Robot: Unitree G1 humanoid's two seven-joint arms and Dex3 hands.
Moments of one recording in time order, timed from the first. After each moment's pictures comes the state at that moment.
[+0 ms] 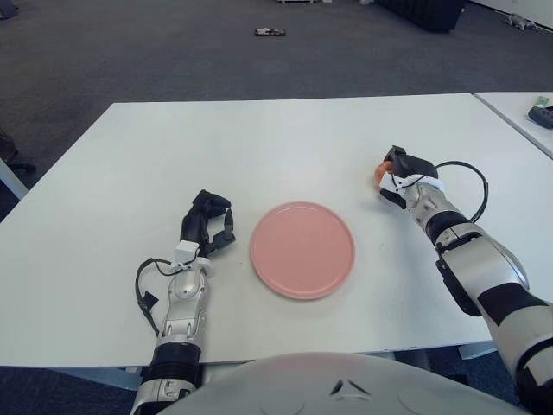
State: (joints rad) left arm 0.09 0.00 0.08 0.28 0.01 -0.15 0.08; right arm -0.81 -0.32 0.43 1.32 -0.63 -0.04 -0.32
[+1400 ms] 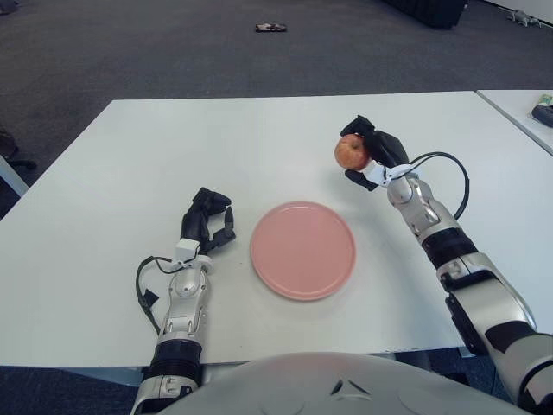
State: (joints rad) left arm 0.08 0.00 0.08 0.30 0.01 -0.16 0.08; right arm -0.49 -0.35 0.31 0.41 -0.52 -0.23 -0.14
